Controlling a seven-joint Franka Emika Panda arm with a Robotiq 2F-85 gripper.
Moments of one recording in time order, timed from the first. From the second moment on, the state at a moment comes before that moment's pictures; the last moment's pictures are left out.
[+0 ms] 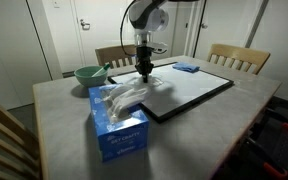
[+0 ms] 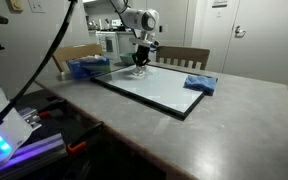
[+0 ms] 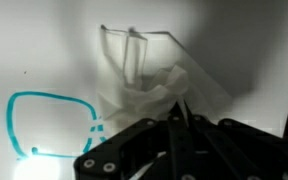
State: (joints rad) arm 0.04 1.00 0.11 -1.19 0.05 1.91 -0.16
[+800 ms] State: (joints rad) arm 0.02 0.99 -0.02 -1.21 -0.05 1.95 -0.06
